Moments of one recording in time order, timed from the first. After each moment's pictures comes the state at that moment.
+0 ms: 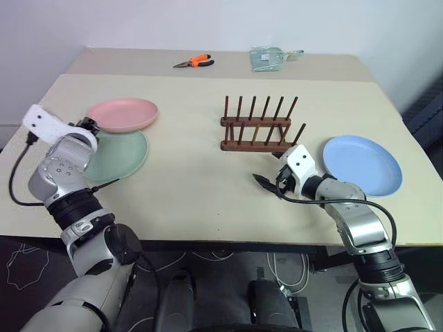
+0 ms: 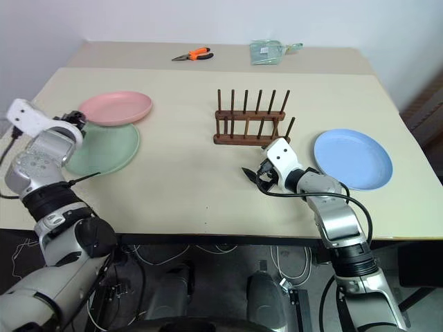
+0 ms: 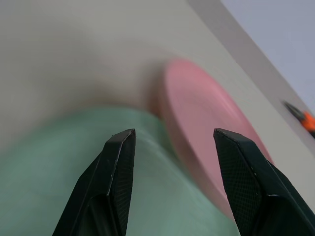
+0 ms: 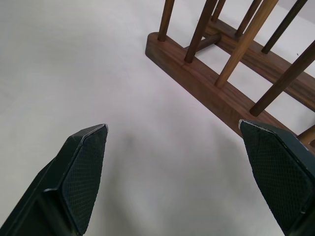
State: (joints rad) left arm -0.88 0.29 0.83 0.34 -0.50 0.82 0.26; right arm -0.32 -0.48 0.08 -0.12 0.11 0.40 0.62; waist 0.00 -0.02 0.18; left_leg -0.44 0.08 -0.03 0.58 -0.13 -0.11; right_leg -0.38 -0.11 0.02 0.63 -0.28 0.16
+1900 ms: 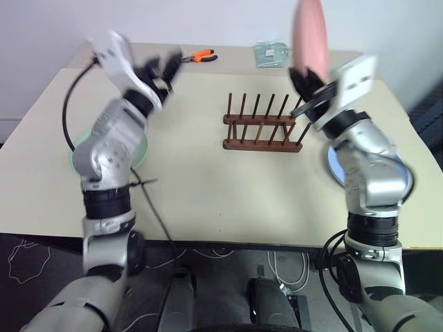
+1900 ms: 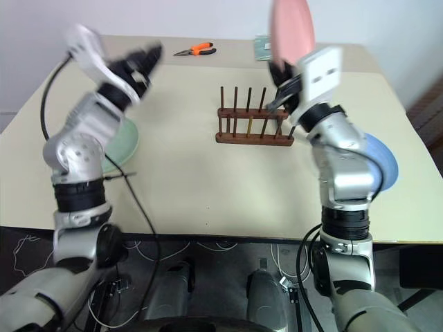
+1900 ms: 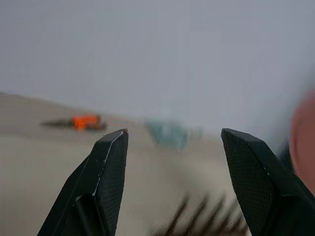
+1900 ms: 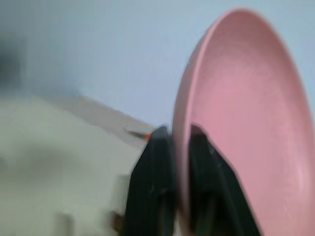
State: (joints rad) left arm -0.68 0.37 0.04 -0.07 -0.55 0.60 -0.36; right arm -0.68 -0.34 -0.33 -0.22 0.52 0.61 0.46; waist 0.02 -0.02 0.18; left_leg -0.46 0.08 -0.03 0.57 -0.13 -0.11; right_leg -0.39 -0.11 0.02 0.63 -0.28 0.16
